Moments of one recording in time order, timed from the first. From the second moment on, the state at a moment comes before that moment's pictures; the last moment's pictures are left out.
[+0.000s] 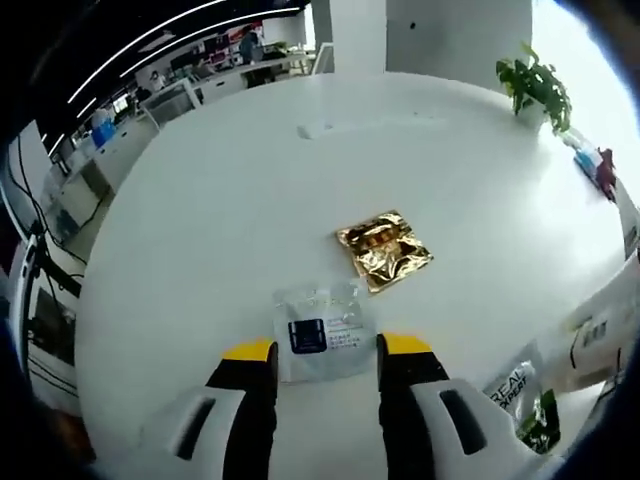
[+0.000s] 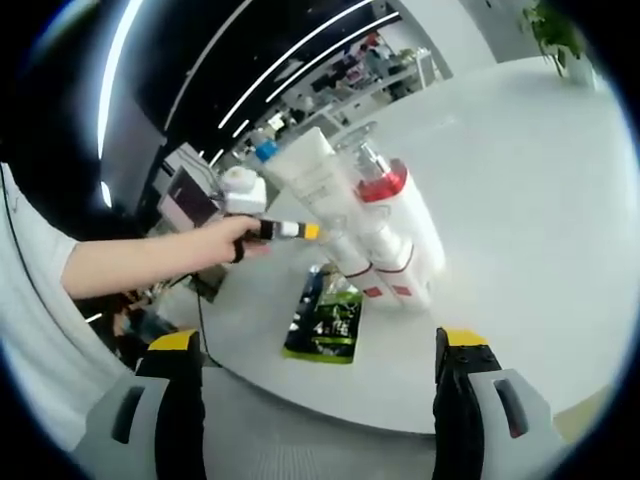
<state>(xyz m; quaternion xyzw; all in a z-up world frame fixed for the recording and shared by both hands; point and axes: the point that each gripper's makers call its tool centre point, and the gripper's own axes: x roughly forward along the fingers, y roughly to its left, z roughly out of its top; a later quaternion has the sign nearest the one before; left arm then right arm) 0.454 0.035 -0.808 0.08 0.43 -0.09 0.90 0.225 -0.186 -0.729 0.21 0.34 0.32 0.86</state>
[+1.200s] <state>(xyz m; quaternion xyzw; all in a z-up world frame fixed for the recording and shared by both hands) 0.429 -0.001 -0.706 0.09 0.30 -0.14 0.94 0.223 -0.180 -0.723 0.19 0.33 0.34 0.86</state>
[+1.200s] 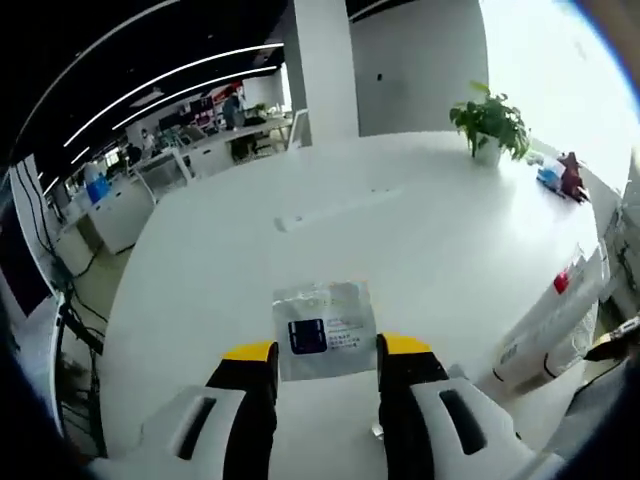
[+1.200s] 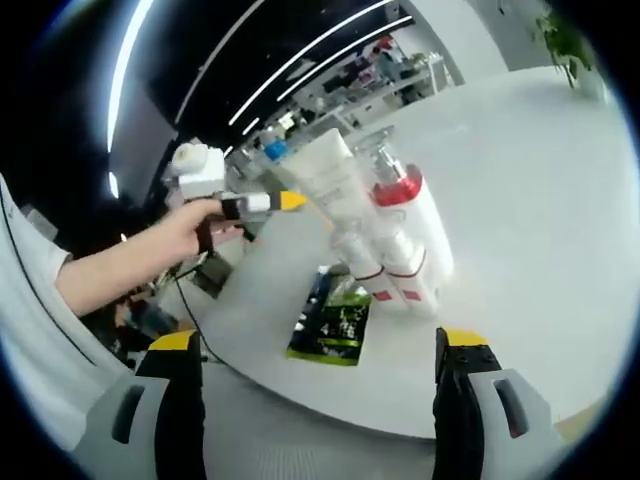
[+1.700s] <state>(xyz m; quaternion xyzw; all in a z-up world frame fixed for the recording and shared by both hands) 0.396 -0.001 -0.663 0.08 0.26 -0.15 0.95 0.221 -0.176 -0.720 0.19 0.32 0.35 0.86</state>
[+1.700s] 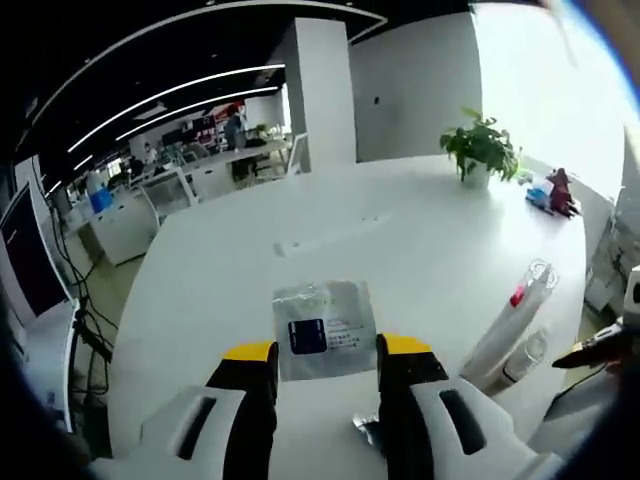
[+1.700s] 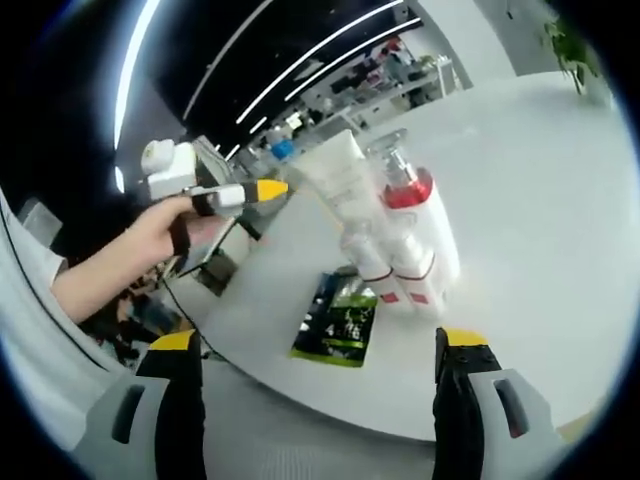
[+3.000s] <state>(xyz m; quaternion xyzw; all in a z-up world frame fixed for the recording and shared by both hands) 0.261 -0.045 -0.648 0.13 0.25 -0.23 0.93 0.214 -0.148 -0.673 0.28 0.27 0.41 0.82</state>
